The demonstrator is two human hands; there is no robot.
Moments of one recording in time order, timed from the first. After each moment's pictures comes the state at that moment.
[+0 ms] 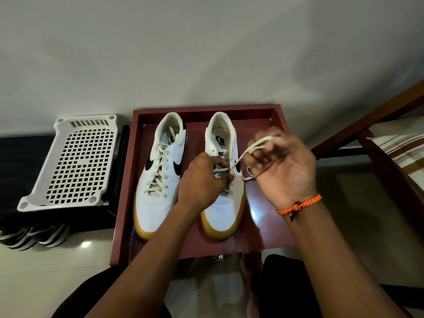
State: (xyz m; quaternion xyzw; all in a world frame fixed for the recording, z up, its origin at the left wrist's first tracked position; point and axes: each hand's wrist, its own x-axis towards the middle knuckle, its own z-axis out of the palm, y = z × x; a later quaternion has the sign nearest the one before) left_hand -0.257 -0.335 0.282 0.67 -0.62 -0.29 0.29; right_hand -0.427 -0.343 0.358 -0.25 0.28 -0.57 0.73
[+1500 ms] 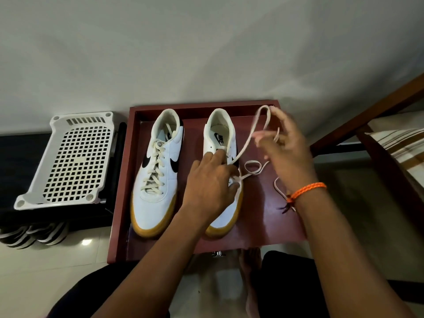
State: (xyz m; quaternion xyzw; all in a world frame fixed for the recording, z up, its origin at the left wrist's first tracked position) left_hand -0.279 -0.320 0.285 0.61 -0.76 -0.07 0.21; right_hand -0.452 -0.366 0.339 -0.50 0.57 -0.47 0.45
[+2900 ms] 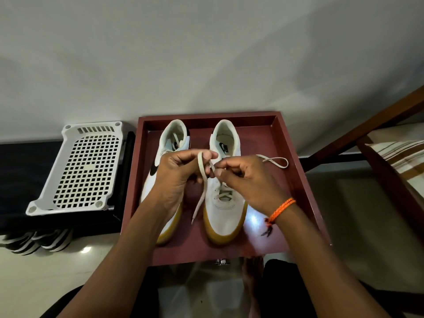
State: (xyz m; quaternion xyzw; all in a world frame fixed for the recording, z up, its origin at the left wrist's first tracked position) left_hand -0.211 -0.320 0.329 0.48 -0.39 -0.57 0.54; right_hand -0.400 -0.339 0.343 -0.67 0.44 -0.31 0.51
